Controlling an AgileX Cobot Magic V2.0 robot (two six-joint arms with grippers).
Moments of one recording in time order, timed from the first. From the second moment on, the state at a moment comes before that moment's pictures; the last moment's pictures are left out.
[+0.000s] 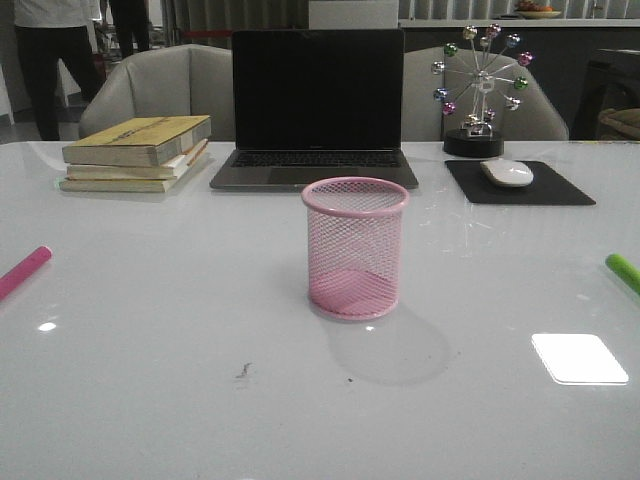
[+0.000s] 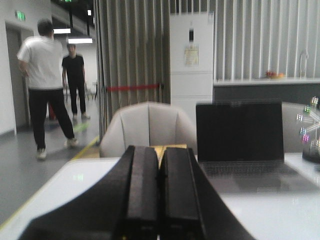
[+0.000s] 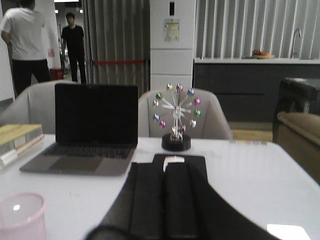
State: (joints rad) left arm -0.07 0.00 -0.16 -0.05 -0.03 0.06; right arm 0.02 -0.01 -0.23 0.03 0.12 0.03
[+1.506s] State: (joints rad) left arm -0.20 0.61 -0.70 -0.05 0.68 0.06; right arm 0.02 0.85 -0.60 0.03 0.72 0.03
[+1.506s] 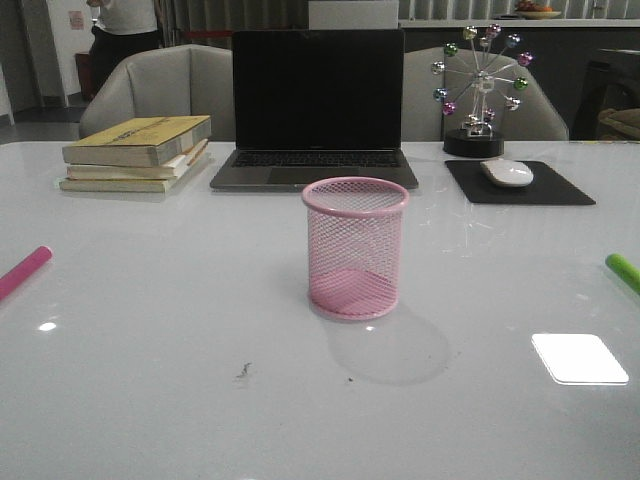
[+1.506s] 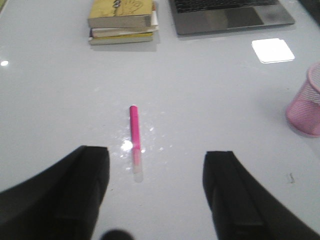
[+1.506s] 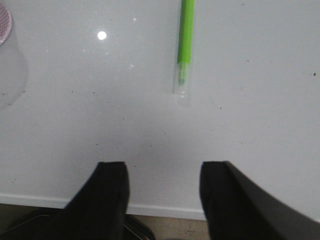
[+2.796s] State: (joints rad) left arm -0.44 0.61 -0.66 -0.05 0.66 0.06; right arm -0.05 1.95 -1.29 0.03 0.66 0.01
